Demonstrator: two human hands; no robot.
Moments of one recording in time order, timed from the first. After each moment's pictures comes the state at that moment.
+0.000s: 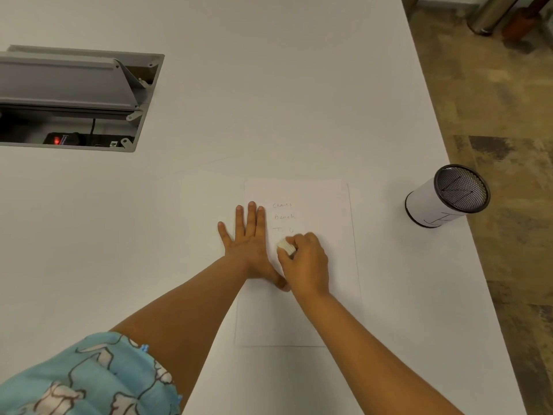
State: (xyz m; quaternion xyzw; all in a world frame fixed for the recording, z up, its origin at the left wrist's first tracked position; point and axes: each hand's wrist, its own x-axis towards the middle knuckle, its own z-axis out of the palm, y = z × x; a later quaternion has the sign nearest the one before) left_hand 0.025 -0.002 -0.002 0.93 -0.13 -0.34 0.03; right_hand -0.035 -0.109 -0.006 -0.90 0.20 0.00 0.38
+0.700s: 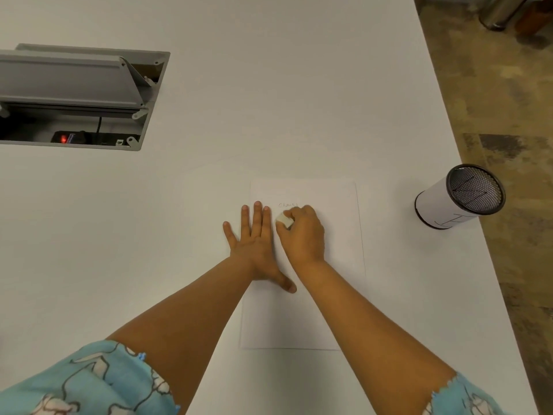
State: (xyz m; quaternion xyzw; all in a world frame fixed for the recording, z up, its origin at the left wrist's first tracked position) left_hand 0.027 -0.002 -0.006 0.93 -0.14 -0.34 0.02; right_hand 0.016 -0.106 -0.003 -0.91 0.18 0.00 0.38
